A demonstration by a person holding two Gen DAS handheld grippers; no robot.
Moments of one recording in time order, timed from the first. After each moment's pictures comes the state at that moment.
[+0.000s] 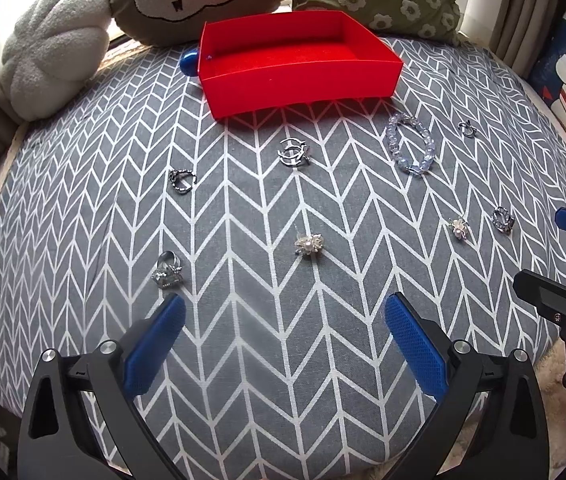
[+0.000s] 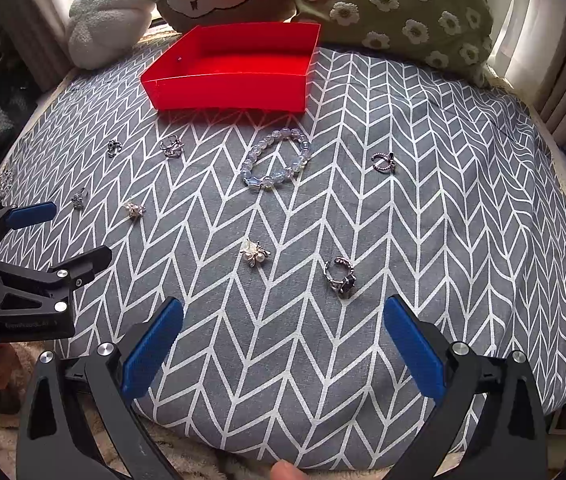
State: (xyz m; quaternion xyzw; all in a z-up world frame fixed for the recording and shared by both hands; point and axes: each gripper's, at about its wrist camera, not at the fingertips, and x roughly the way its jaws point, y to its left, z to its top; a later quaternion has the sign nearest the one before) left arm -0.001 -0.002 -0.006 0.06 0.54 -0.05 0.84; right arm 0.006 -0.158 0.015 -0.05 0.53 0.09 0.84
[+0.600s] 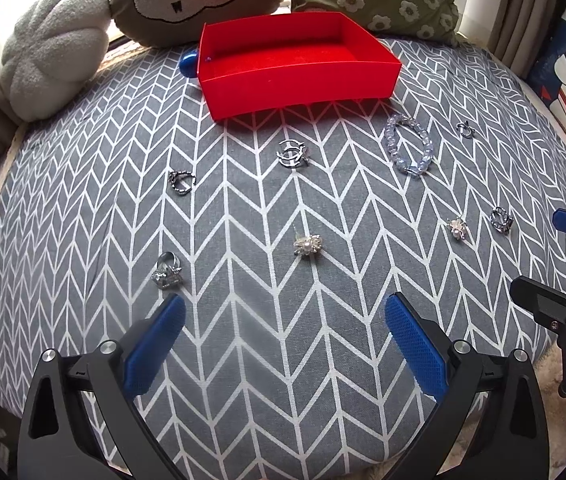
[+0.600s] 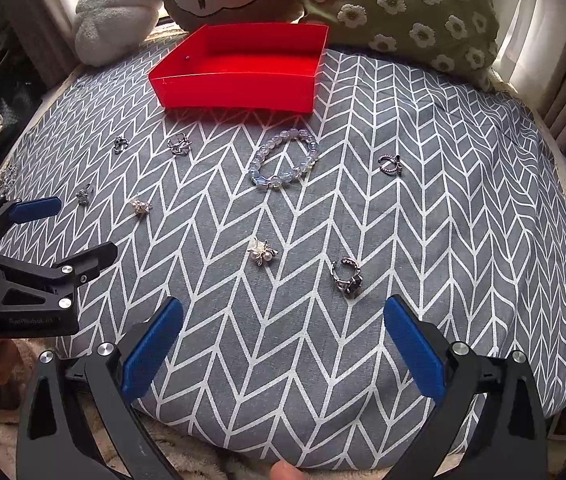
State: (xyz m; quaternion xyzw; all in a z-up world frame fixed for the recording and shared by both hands) left arm -0.002 -0.002 -0.004 0.05 0.54 -0.05 0.84; right arm 0.003 -0.155 0.016 -0.06 0.53 0.10 0.84
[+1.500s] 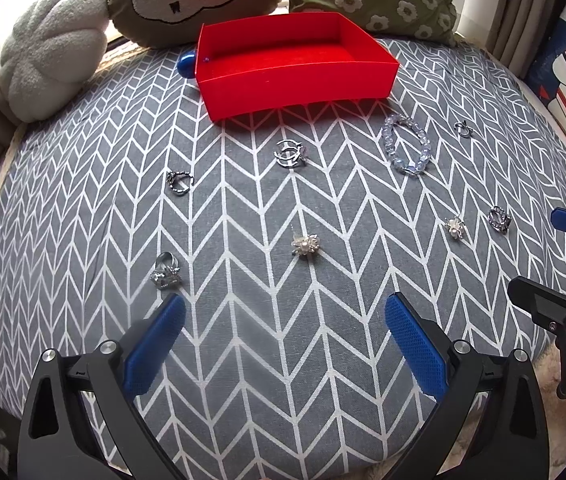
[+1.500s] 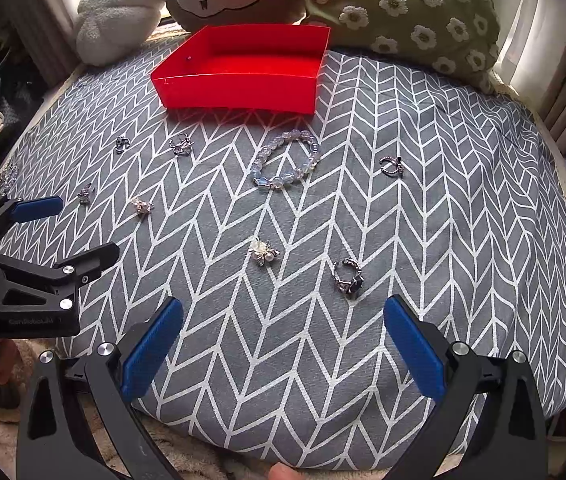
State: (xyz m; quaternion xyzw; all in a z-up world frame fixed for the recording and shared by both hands) left arm -0.001 -0.003 -0.003 0.05 0.54 -0.05 0.84; right arm 0.003 -0.154 0.016 -0.06 0.53 0.10 0.84
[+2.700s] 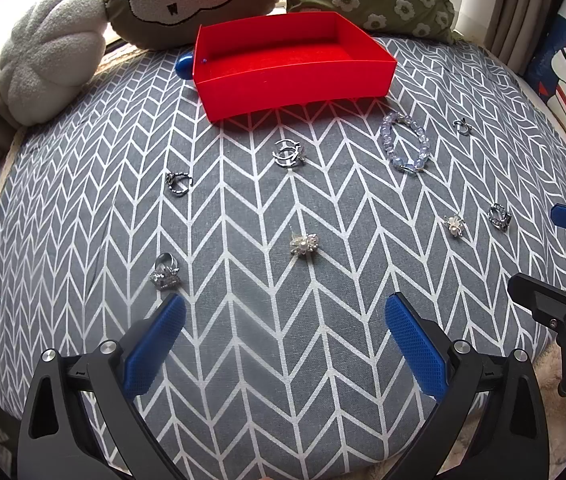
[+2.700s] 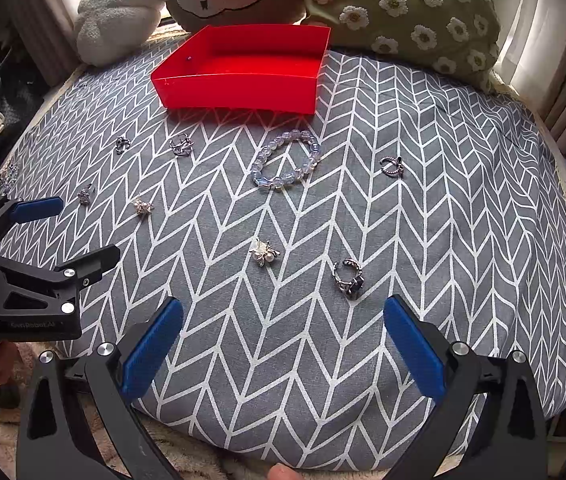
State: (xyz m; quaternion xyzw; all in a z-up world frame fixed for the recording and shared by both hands) left arm -0.002 -0.005 -0.004 0.06 0.54 -0.05 0.84; right arm 0.003 -0.153 0.017 -0.06 0.53 0.11 0.84
